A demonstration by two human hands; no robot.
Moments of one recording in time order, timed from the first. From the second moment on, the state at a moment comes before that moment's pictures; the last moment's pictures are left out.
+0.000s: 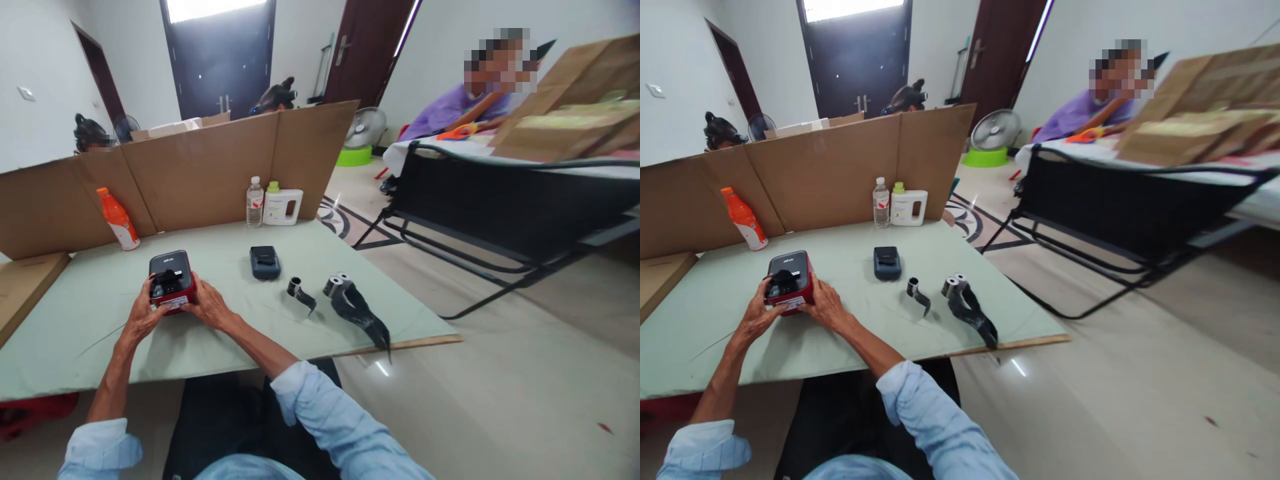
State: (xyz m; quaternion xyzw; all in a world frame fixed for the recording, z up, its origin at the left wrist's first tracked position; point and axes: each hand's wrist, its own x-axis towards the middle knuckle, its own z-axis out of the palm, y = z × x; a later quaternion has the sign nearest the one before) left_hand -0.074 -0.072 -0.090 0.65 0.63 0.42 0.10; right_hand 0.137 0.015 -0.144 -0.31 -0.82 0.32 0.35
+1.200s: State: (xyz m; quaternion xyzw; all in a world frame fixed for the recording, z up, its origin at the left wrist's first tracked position) left_hand 0.131 0.103 -0.104 0.75 0.60 0.20 0.19; right_hand 0.261 0.114 -0.157 -0.58 -0.61 0.20 0.51
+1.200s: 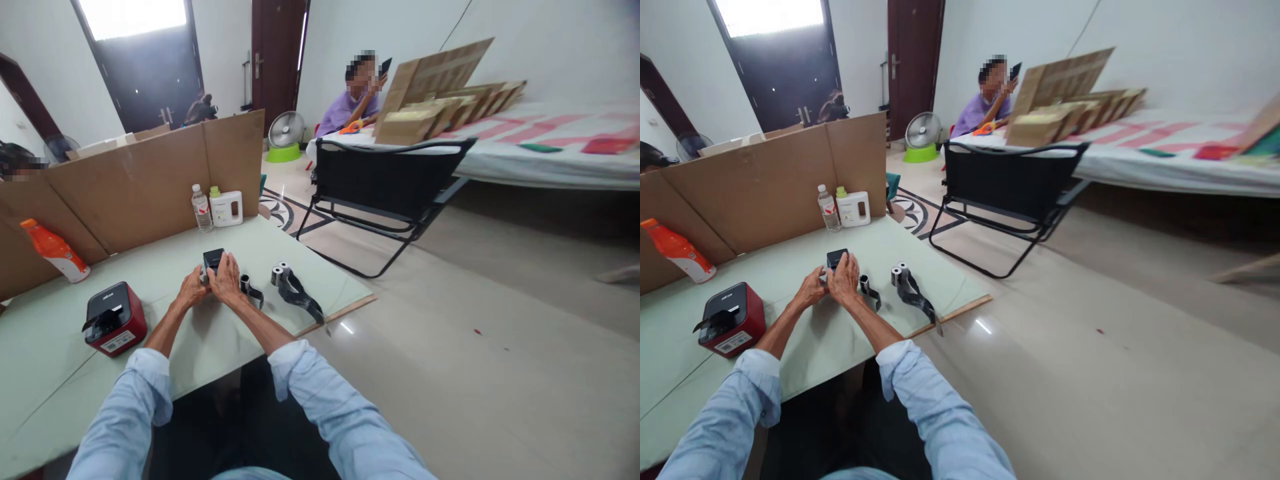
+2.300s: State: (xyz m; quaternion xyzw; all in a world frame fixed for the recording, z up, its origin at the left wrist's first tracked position) left_hand 0.034 -0.006 -0.137 0.72 0.59 0.32 0.16; right_hand 0.236 0.013 -0.196 -0.44 -0.73 0.25 0.46
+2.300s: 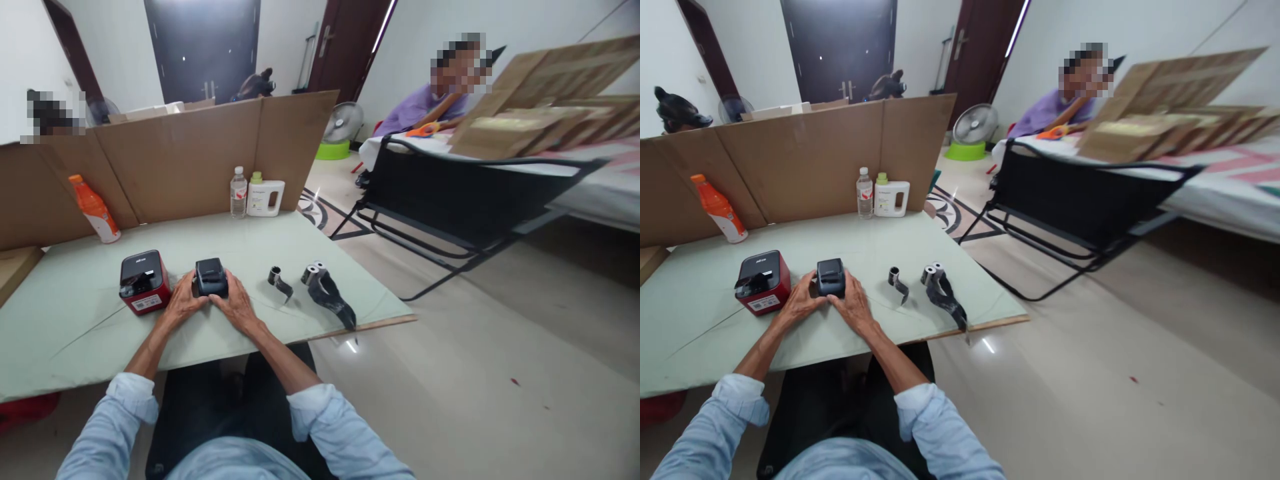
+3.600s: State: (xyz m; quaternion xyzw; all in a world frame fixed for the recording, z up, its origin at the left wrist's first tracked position) left_hand 0.017 0.057 -0.138 0.69 0.54 0.38 0.28; right_hand 0.253 0.028 -0.207 -0.39 -0.78 0.22 0.45
